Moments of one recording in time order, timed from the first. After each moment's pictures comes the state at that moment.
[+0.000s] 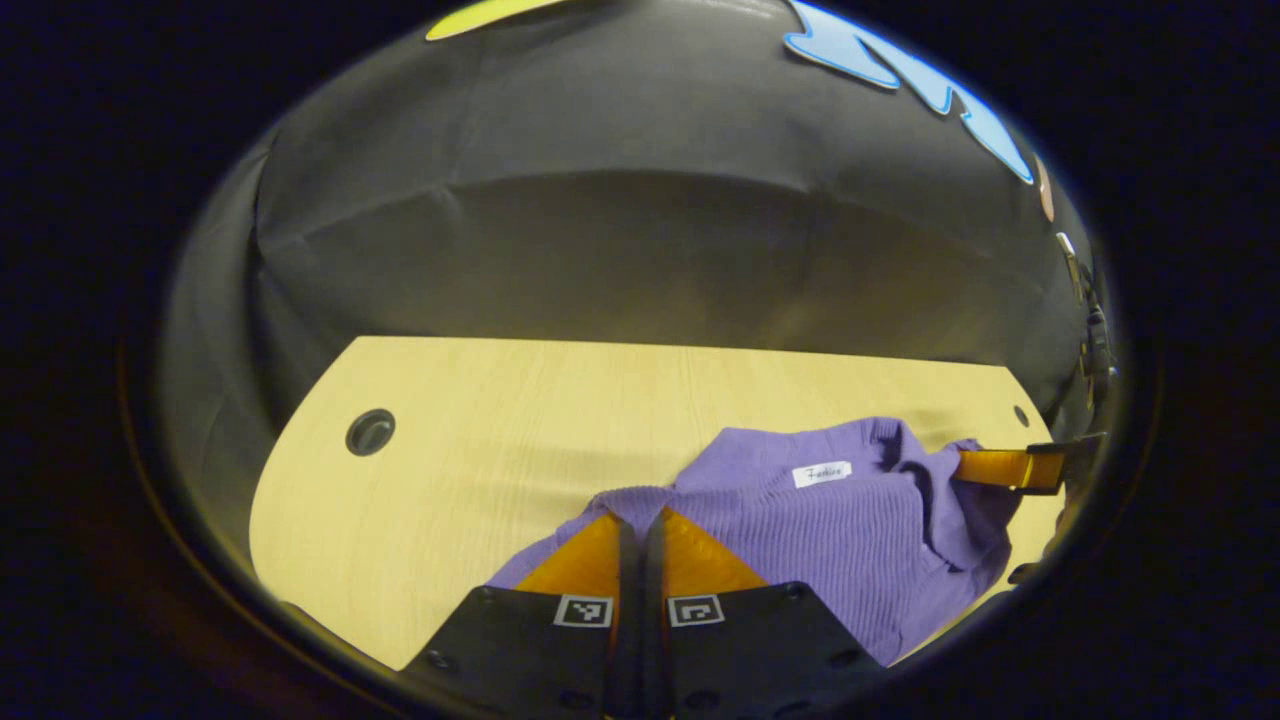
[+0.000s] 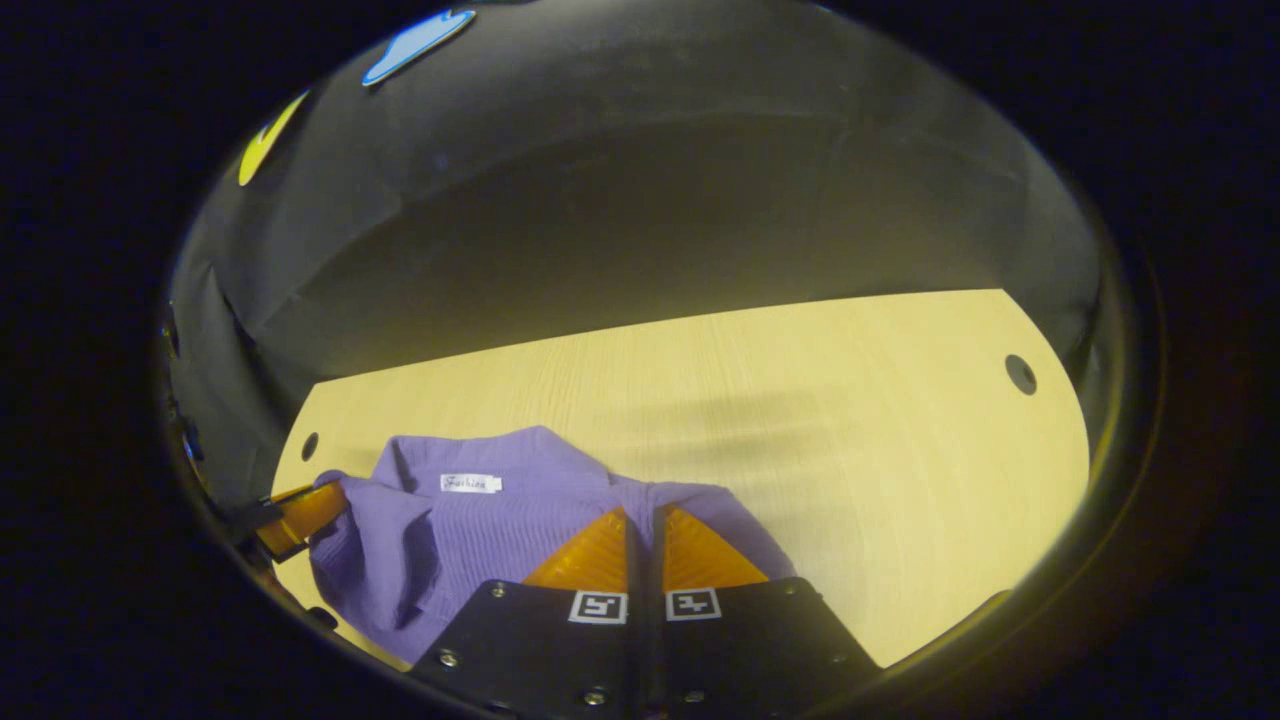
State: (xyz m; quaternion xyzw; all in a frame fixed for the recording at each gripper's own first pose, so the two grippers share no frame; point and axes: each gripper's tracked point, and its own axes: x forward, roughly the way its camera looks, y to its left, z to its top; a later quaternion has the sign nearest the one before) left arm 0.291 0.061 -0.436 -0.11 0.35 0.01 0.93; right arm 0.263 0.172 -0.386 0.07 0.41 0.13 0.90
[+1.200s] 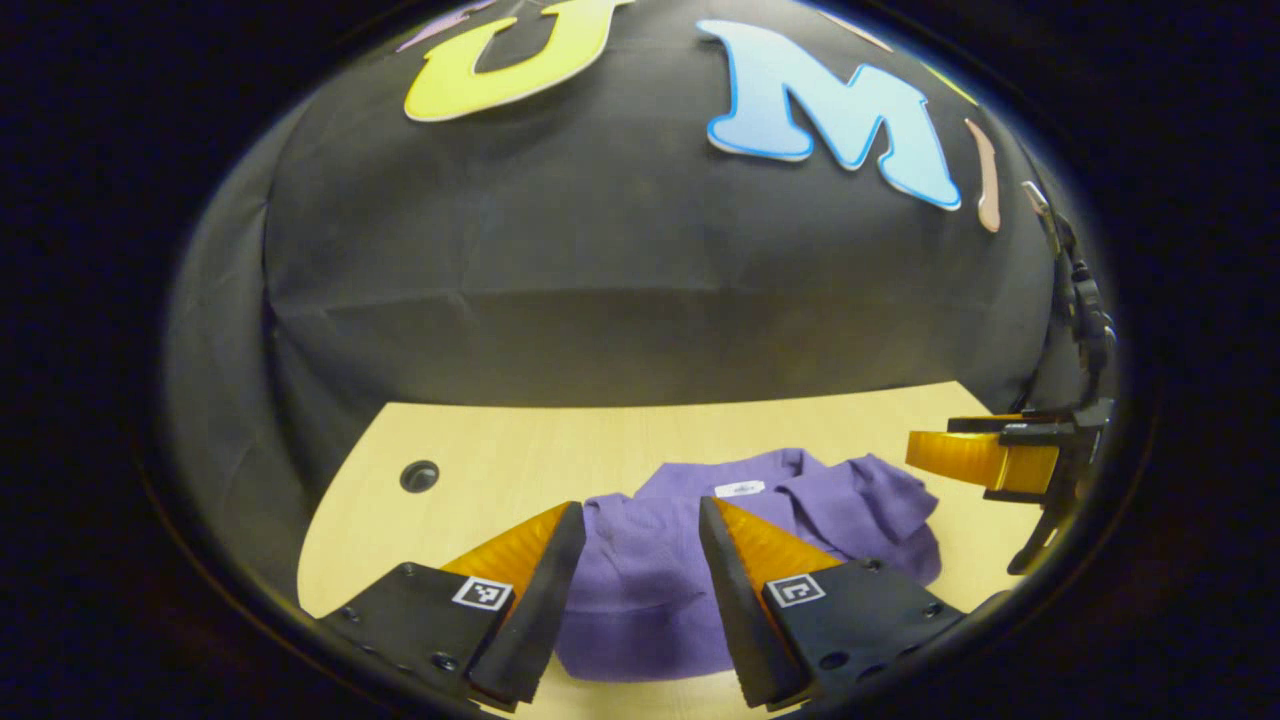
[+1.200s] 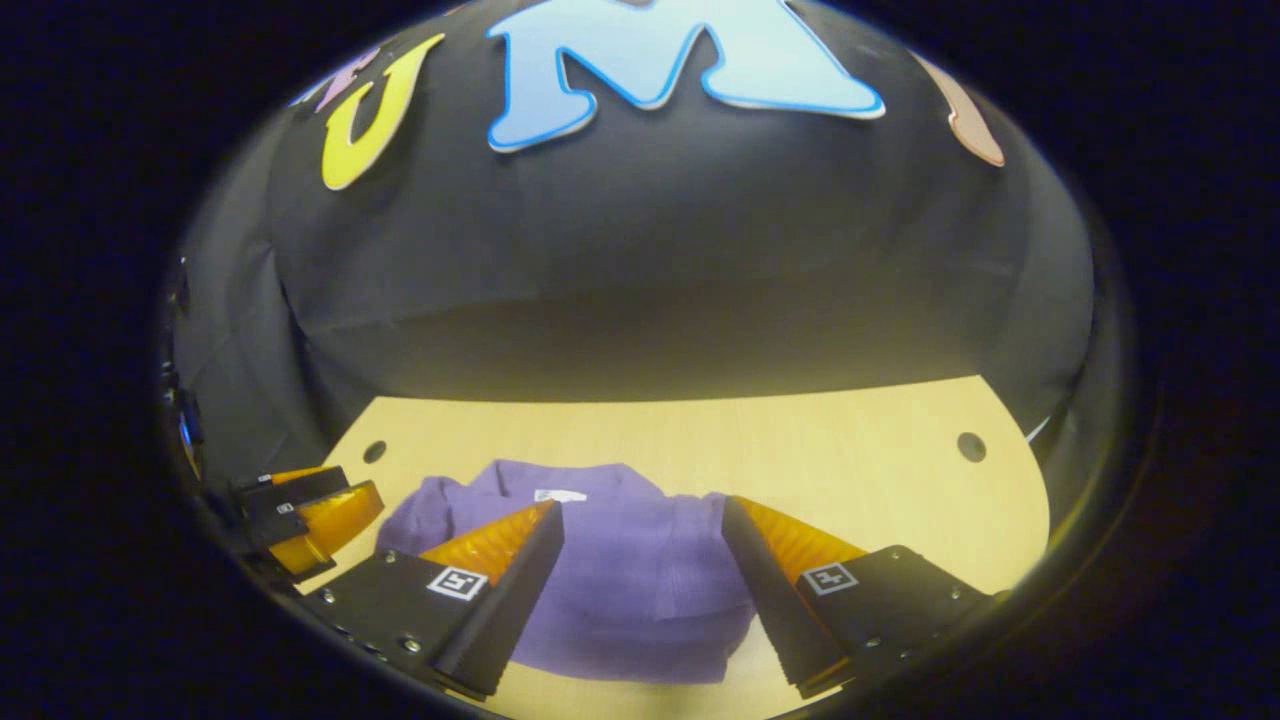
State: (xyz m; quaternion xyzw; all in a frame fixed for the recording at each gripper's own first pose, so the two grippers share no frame) left arm 0.220 0.041 -0.287 -0.08 0.26 -0.01 0.96; right arm 0.196 0.172 -0.242 0.04 0.29 0.16 0.94
